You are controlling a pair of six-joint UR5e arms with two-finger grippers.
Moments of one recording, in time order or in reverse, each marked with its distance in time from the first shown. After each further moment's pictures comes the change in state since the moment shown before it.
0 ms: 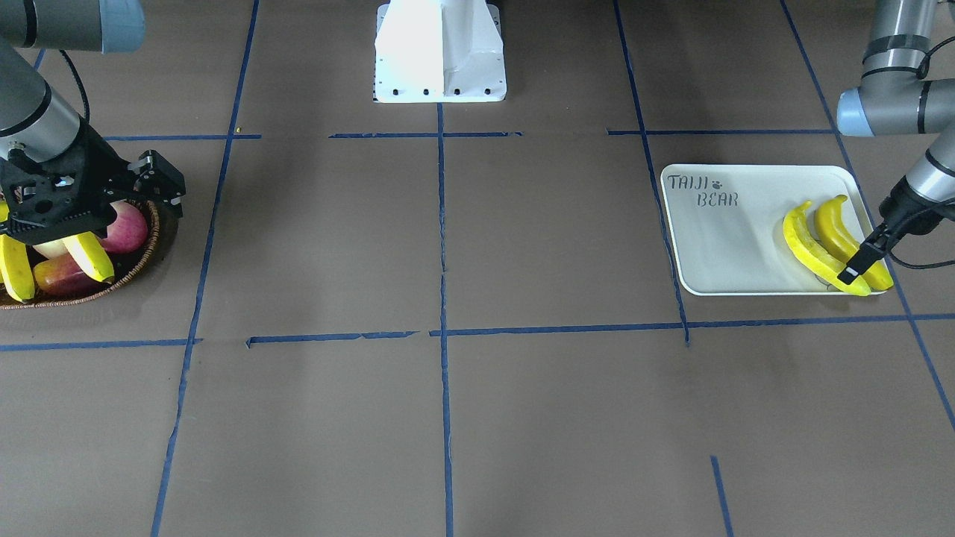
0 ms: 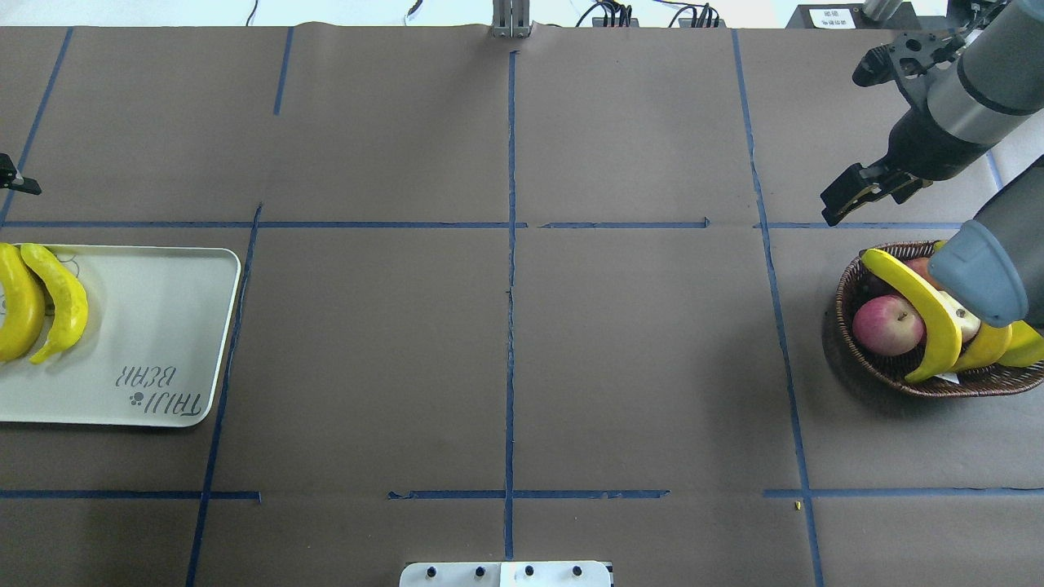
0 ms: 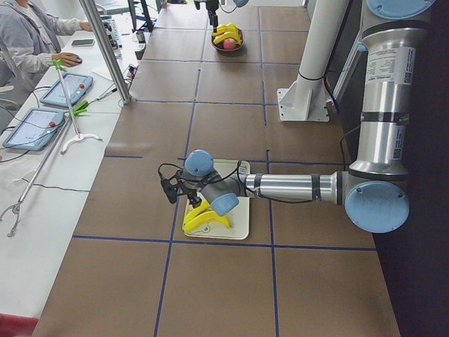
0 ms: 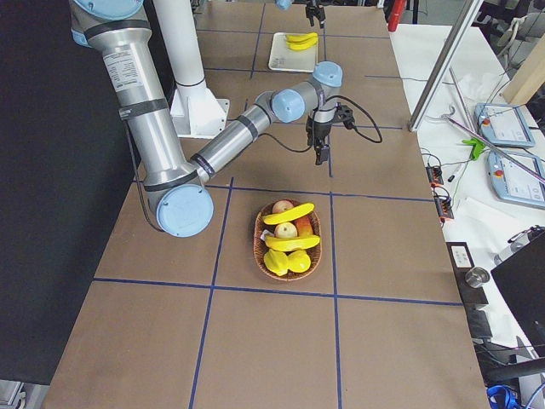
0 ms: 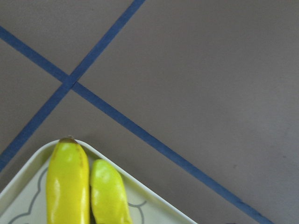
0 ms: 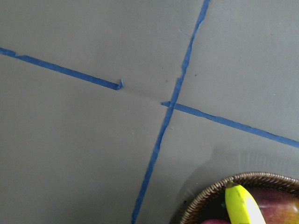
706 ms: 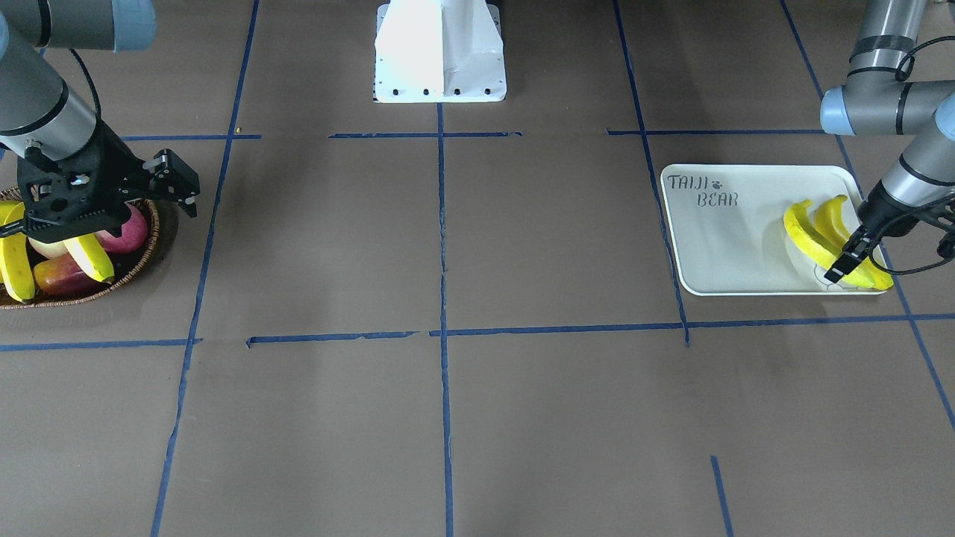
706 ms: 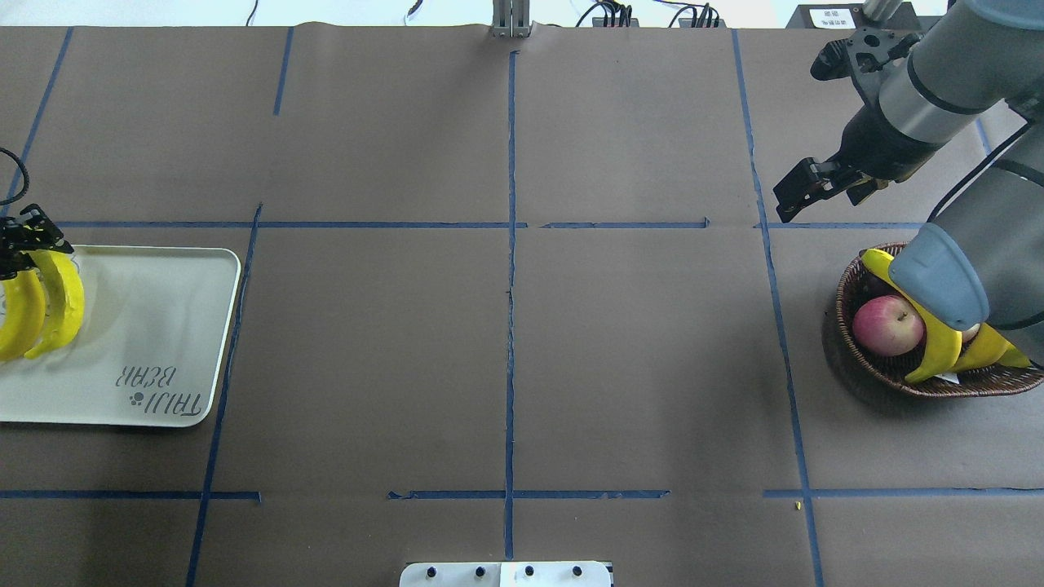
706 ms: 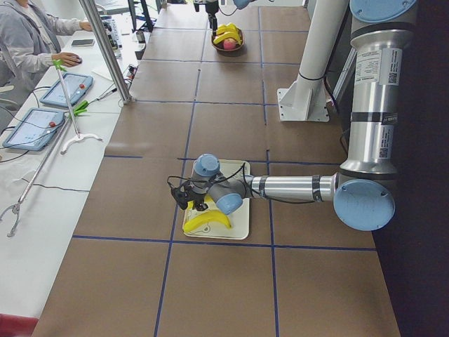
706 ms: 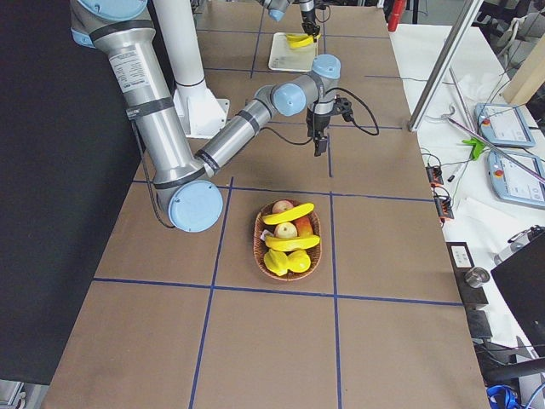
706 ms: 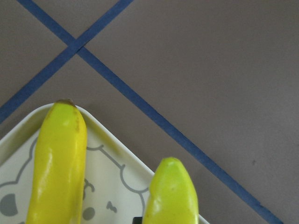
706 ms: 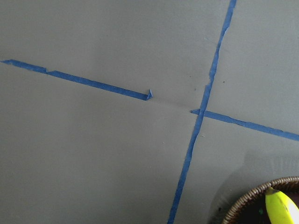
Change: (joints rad) left arm 0.196 0.010 0.126 0.006 0.266 -0.118; right arm -0.061 0.087 -0.002 0.003 0.006 0.172
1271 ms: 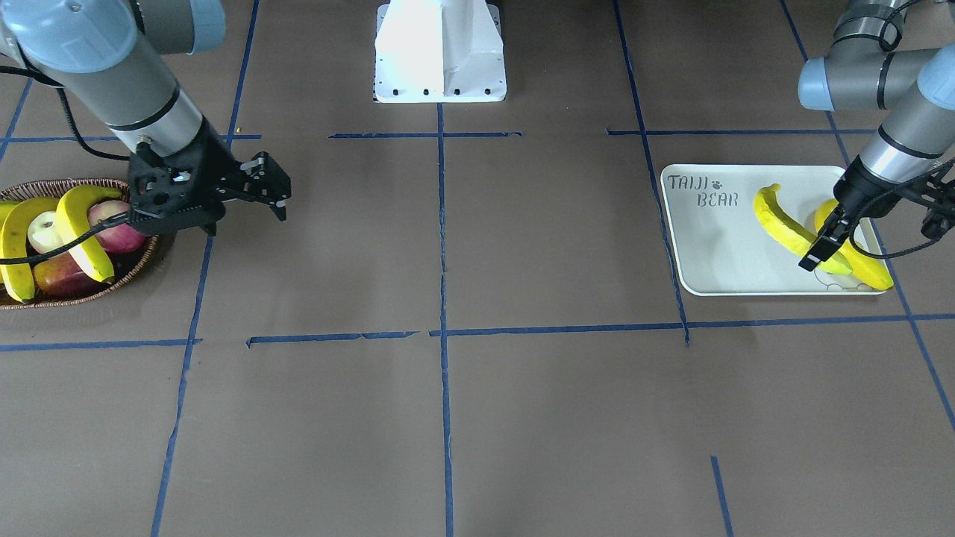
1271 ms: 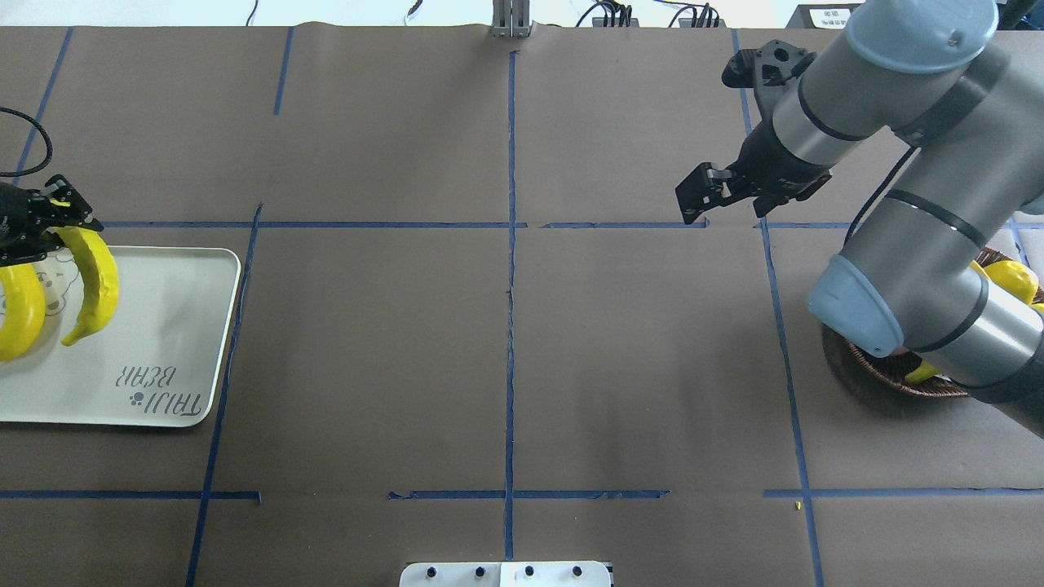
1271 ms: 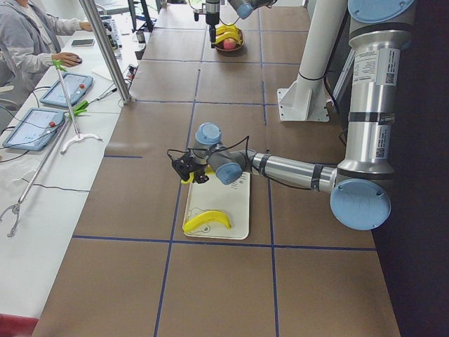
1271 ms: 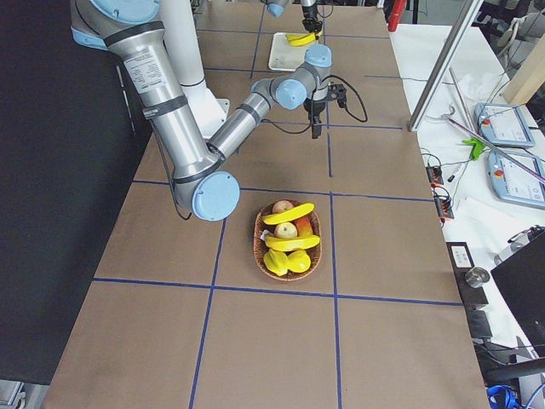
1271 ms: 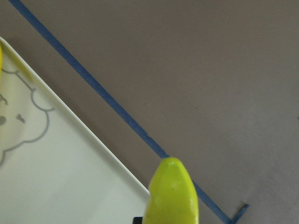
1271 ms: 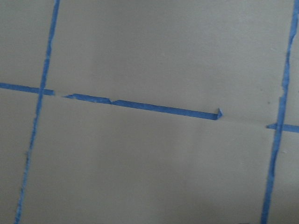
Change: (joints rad) left arm 0.013 -0.003 -0.197 0.182 0.001 -0.098; right arm -0.098 0.076 -0.035 0.129 -0.042 0.257
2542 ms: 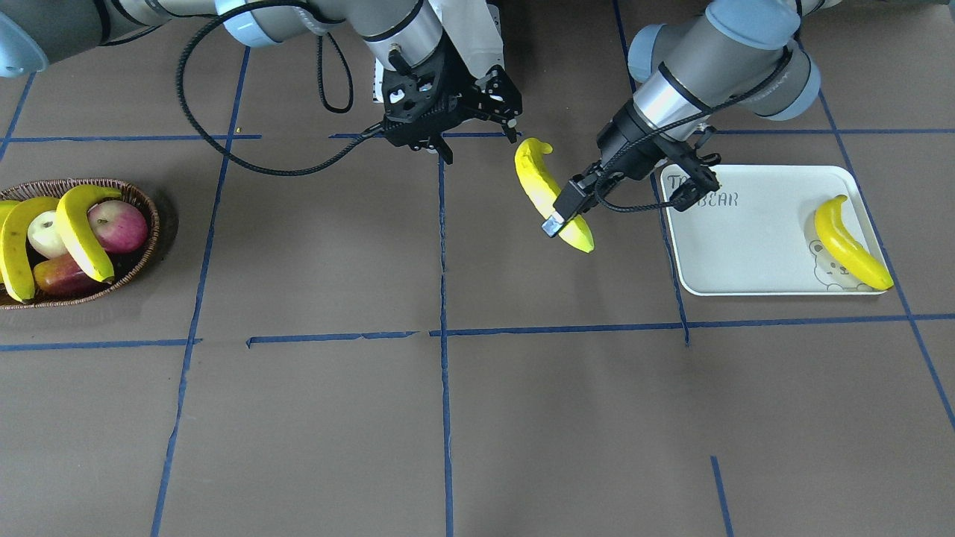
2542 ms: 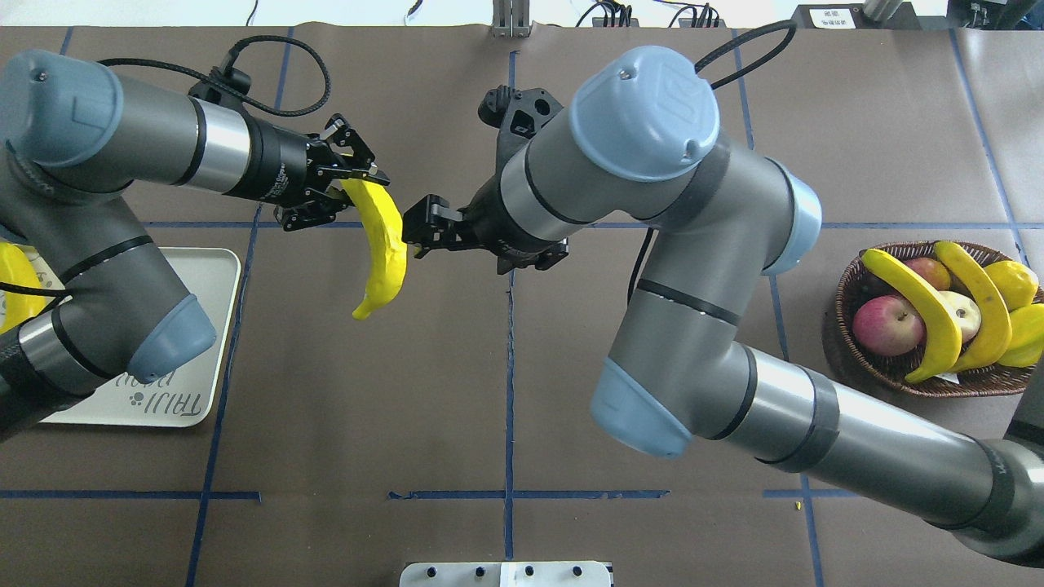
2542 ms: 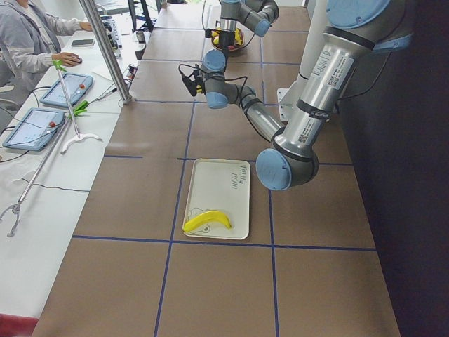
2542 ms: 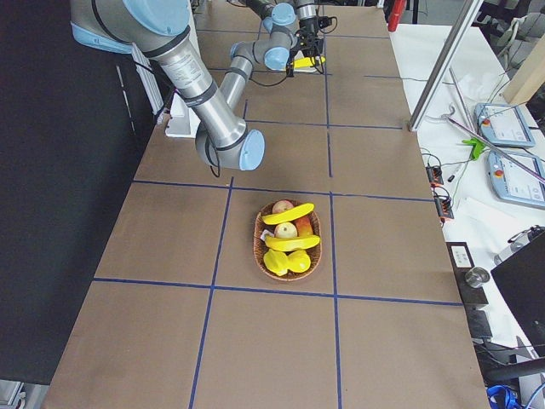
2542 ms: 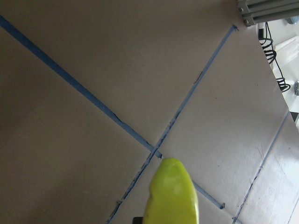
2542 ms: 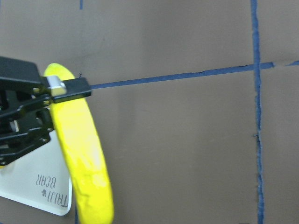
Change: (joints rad) left arm 0.231 -0.430 -0.147 0.020 0.018 -0.384; right arm -0.293 0.332 -0.116 0.314 -0.130 0.631
